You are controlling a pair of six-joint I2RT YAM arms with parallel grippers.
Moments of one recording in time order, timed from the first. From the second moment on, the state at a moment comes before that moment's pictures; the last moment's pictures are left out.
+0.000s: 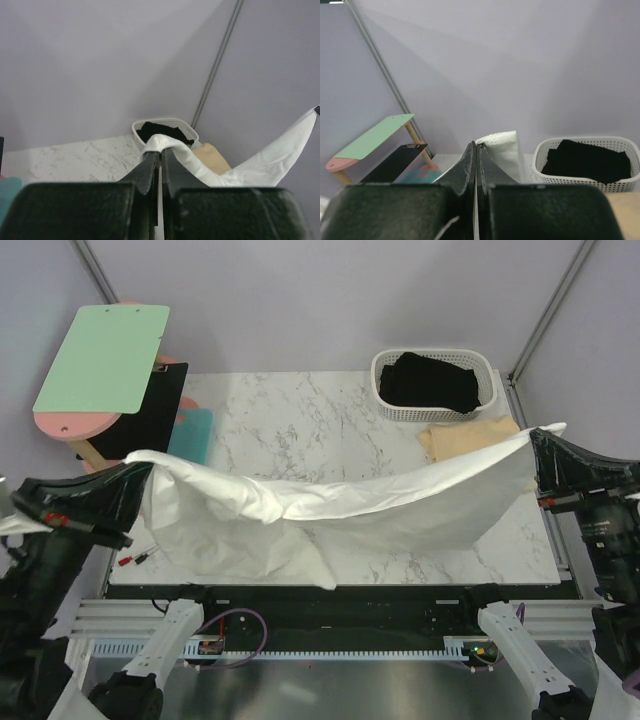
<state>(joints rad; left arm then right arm) -0.09 0.72 1.91 -0.89 0.34 -0.36 0.19 0.60 1.55 -0.58 -0.07 0.39</state>
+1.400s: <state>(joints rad) -0.06 1.98 2.07 -0.84 0.24 -0.36 0.17 1.75 1.35 -0.04 0.04 0.38</state>
